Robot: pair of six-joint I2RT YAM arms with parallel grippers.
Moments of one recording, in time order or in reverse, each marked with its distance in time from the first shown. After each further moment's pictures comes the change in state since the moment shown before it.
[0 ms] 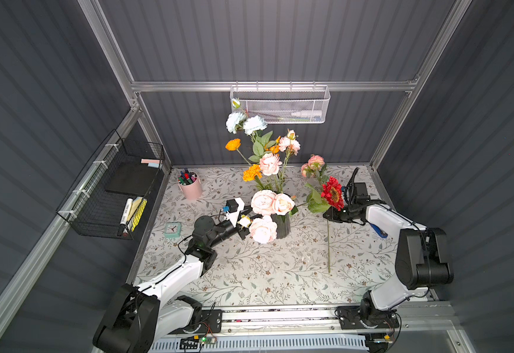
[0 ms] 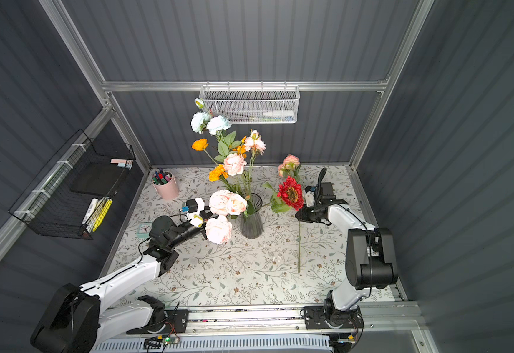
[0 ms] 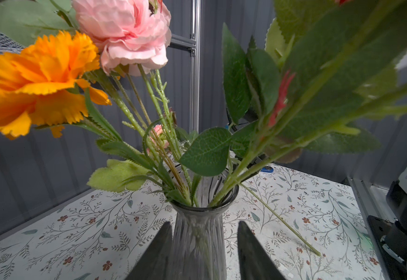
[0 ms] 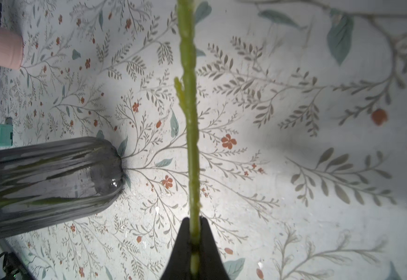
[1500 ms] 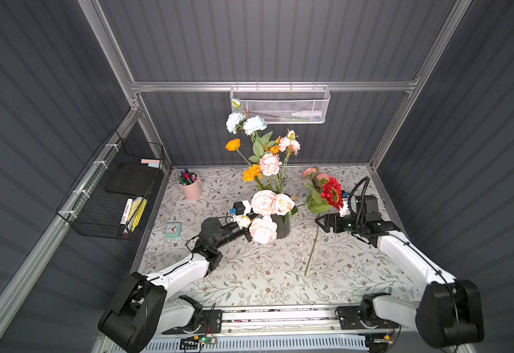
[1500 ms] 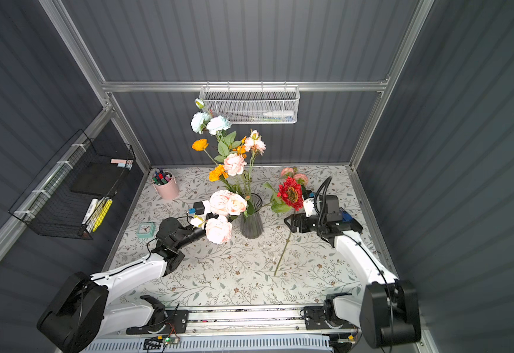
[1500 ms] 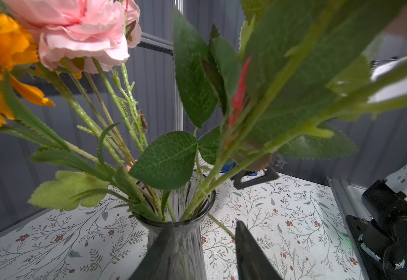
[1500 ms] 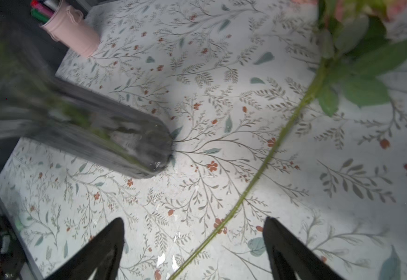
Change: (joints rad) left arm -0.081 0.090 0.000 0.126 -0.004 -0.037; right arm 0.105 -0.518 -0.313 0.164 -0.038 -0.063
